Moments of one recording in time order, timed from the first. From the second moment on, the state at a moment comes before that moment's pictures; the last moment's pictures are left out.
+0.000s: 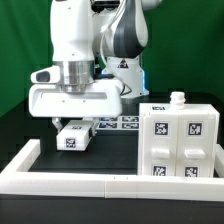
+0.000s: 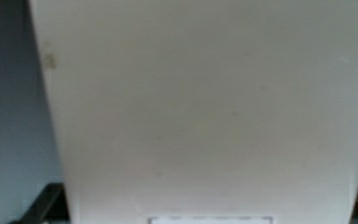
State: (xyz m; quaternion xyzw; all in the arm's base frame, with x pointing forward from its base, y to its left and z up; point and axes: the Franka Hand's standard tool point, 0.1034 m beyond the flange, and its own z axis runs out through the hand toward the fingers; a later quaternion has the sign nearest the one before) arm 0.458 -0.103 0.034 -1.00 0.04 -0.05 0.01
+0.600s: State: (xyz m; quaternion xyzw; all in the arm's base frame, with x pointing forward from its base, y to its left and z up) arm 0.508 -0.005 0.128 -1.00 0.07 -0.04 0.04
